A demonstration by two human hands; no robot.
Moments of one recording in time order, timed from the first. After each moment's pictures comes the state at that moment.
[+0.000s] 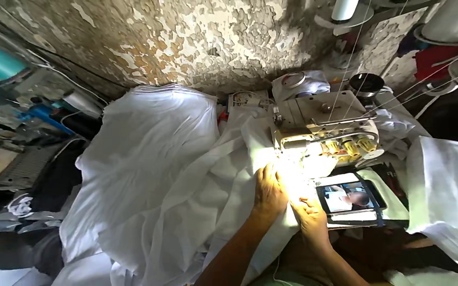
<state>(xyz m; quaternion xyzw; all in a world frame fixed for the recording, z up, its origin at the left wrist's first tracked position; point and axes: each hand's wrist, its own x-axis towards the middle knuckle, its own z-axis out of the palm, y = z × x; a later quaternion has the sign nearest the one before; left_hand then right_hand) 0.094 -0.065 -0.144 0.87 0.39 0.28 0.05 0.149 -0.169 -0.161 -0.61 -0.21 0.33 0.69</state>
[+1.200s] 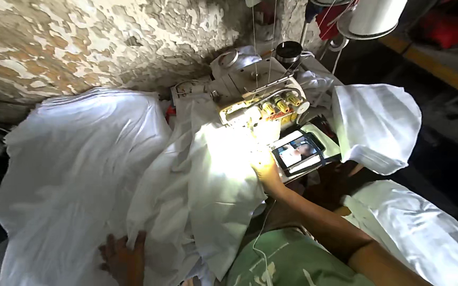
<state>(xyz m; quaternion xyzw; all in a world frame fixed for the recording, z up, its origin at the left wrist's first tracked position) -0.234 -0.034 -0.176 0.70 0.68 0.19 0.13 0.155 -0.157 -0.151 -0.68 -0.23 0.33 0.62</state>
